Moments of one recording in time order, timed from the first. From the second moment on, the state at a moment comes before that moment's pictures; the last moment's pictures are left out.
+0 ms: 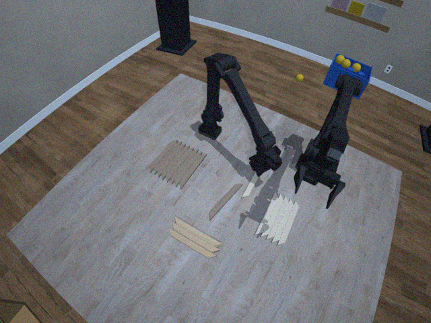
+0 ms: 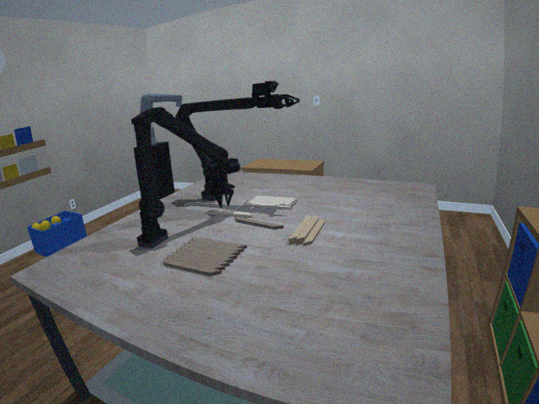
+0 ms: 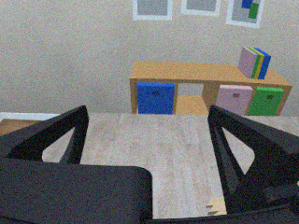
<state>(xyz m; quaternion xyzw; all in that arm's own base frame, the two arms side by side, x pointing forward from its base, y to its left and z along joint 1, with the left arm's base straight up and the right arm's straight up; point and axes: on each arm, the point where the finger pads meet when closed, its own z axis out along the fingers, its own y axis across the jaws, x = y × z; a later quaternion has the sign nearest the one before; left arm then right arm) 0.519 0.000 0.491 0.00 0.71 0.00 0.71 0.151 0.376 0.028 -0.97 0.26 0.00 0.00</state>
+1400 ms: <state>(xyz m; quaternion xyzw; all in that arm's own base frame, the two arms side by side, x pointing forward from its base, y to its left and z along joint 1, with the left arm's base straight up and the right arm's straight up) 0.519 0.000 0.493 0.00 0.71 0.00 0.71 0.206 0.366 0.028 -0.81 0.58 0.00 0.00</state>
